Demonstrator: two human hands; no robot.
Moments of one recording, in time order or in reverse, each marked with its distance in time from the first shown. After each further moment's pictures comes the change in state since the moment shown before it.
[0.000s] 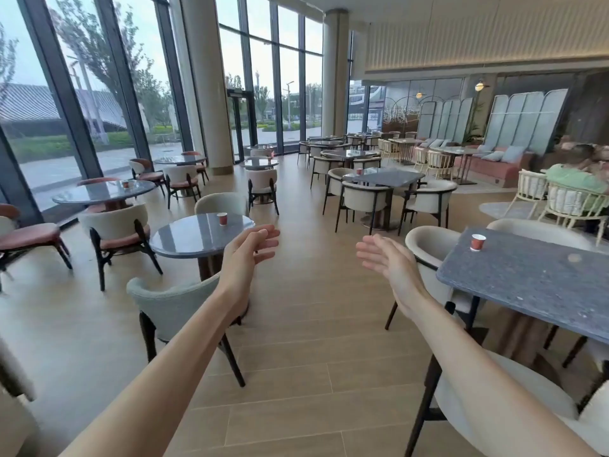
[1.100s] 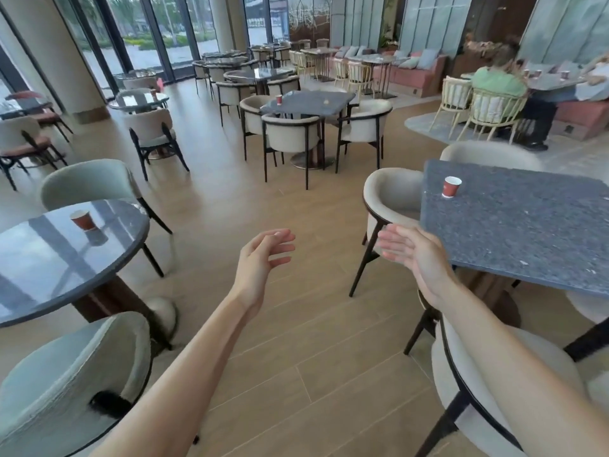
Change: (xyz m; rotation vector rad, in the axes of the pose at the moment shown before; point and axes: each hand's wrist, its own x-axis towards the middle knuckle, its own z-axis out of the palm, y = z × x) left_hand 0.446 -0.312 0.170 -0.054 -0.328 -0.356; right_hand 0.426 0.211 -0.090 0.030 0.421 0.240
